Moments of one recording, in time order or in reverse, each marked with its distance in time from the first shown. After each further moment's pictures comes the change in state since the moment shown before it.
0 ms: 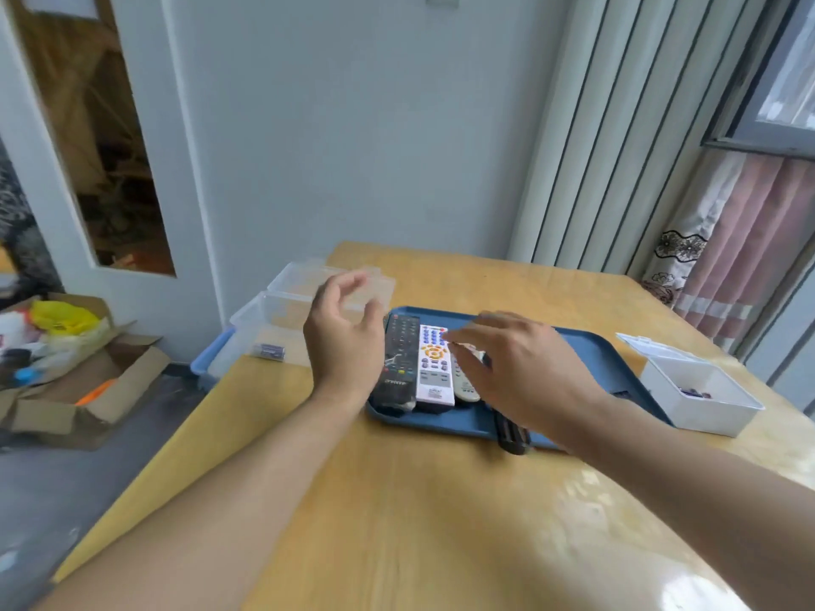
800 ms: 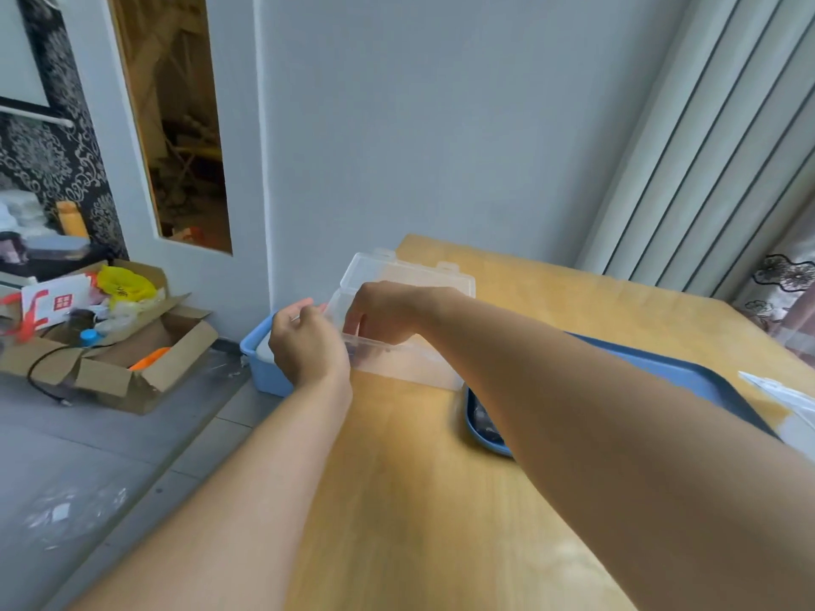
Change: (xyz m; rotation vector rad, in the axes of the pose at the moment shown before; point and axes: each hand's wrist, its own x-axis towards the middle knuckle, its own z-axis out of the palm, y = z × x) left_hand 0.072 -0.080 -0.084 -0.211 0.493 -0.647; right_hand 0.203 -0.120 0.149 -0.030 -0.856 -0.180
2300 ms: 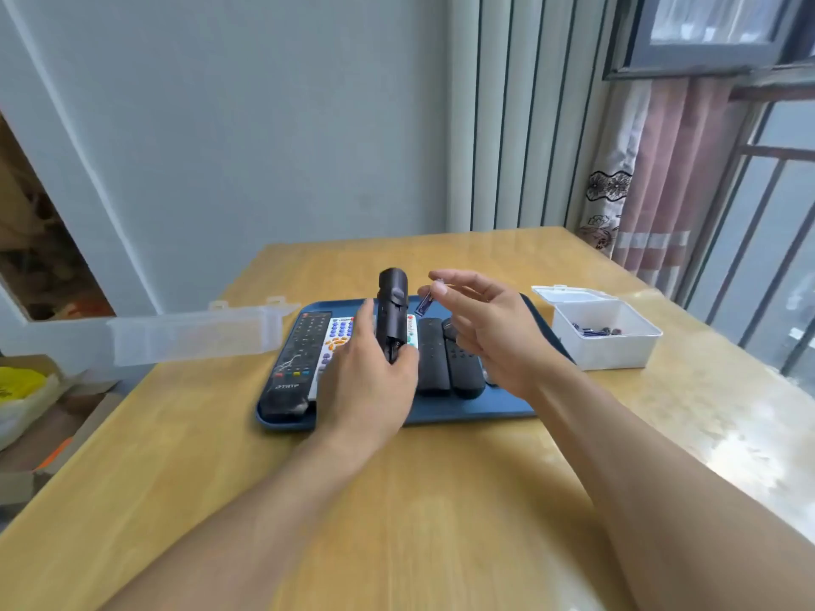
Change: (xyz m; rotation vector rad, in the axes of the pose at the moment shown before) left_hand -0.261 -0.036 0.065 0.872 -0.811 0.652; right_hand -0.305 0.158 0.101 1.727 0.928 0.207
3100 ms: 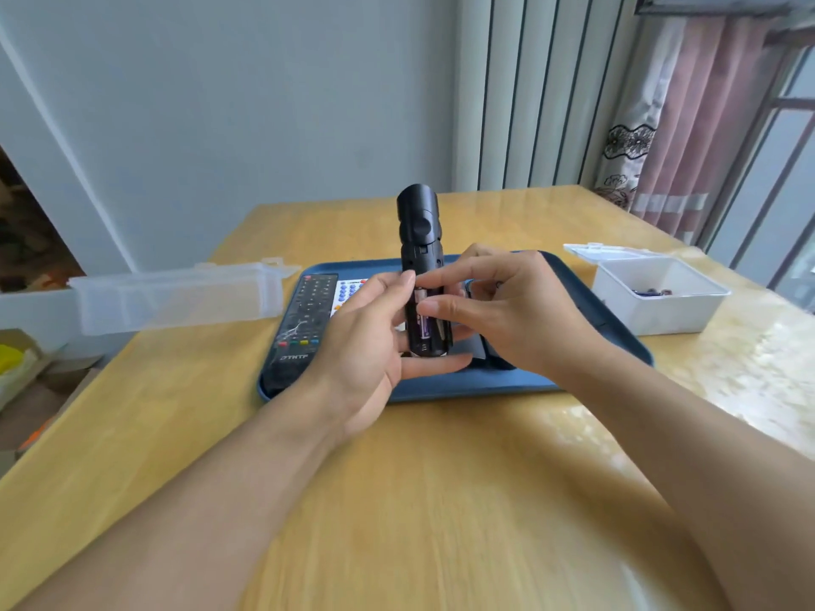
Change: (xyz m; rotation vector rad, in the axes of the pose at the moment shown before) left_hand 0.020 -0.028 -0.014 -1.098 -0.504 -0.268; right_hand -0.012 0.013 0.025 -0.504 -0.099 -0.288
